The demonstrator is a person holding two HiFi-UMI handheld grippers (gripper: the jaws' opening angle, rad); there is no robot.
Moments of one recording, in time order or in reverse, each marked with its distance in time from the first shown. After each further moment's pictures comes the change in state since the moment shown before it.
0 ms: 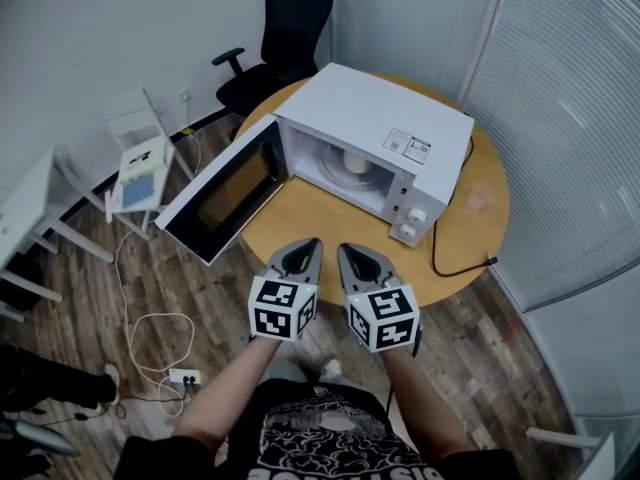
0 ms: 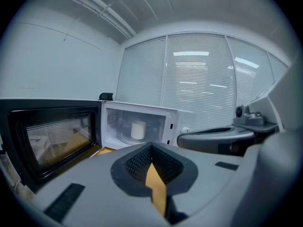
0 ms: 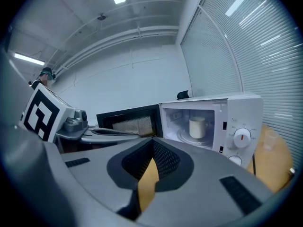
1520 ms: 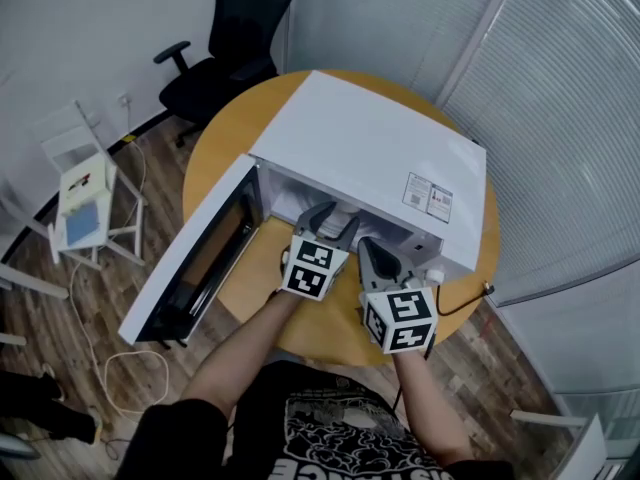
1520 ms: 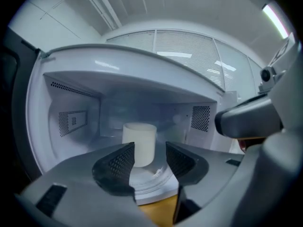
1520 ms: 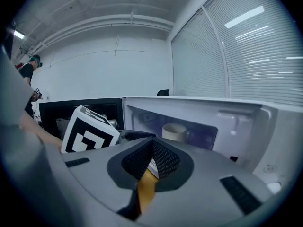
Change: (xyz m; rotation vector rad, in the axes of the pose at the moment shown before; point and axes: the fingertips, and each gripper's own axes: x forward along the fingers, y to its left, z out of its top) left arm 0.242 0.062 0.022 0.111 -0.028 -0.301; right arm 0.129 -0.117 0.027 -0.052 0.057 -0.292
